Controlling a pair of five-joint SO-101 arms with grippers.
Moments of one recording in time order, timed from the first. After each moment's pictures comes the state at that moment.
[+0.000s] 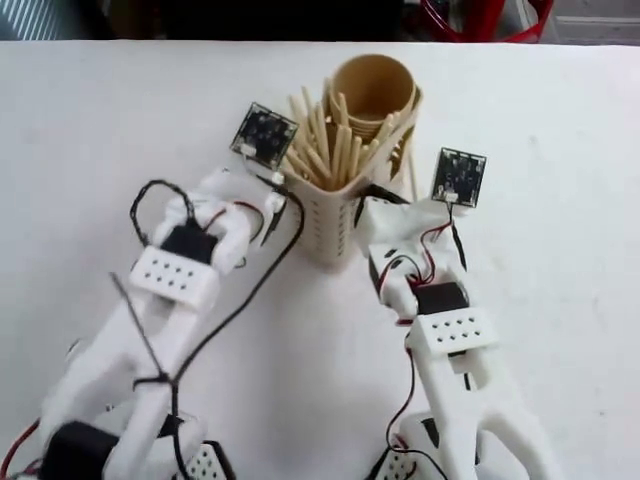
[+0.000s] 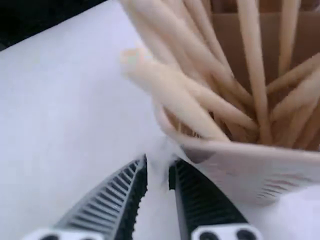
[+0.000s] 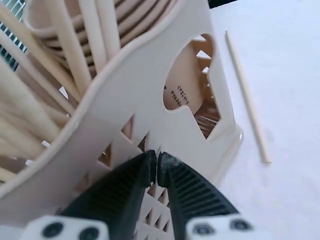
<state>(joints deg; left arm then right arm) 11.8 -23.7 43.0 32.7 -10.7 -16.0 -38.1 61.7 15.0 -20.7</state>
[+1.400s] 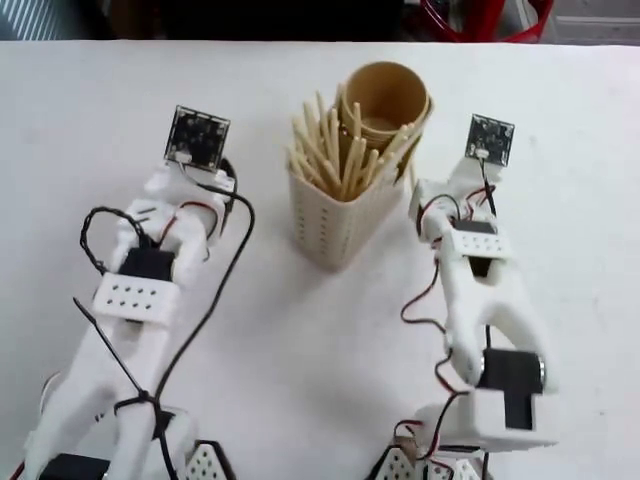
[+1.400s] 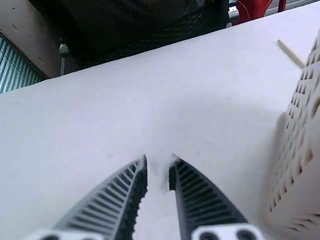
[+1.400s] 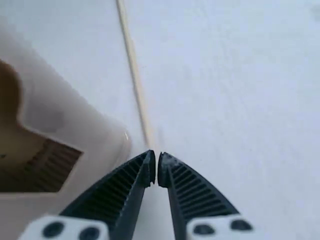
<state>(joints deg) 1.2 -32.3 52.5 20.4 -10.7 0.5 1.5 38.4 15.1 -8.0</state>
